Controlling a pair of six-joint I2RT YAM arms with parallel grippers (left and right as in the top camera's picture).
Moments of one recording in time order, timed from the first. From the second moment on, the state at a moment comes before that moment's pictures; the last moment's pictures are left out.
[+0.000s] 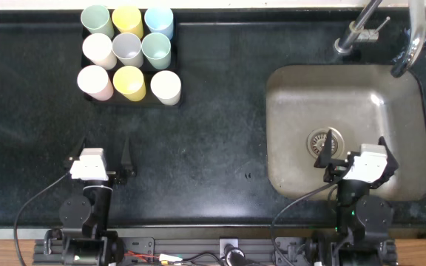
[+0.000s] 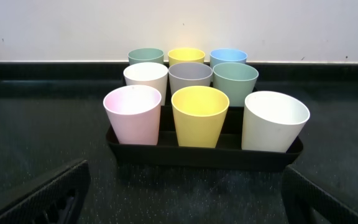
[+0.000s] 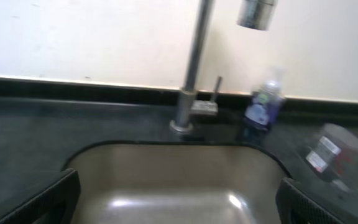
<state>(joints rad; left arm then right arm) -0.02 0.01 0.03 -0.11 -0.01 -0.01 -0.03 0.13 0.32 -0.31 0.11 -0.09</state>
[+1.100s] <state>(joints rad) -0.02 0.01 0.03 -0.11 -0.01 -0.01 -0.03 0.01 0.06 -0.15 0.03 -0.11</state>
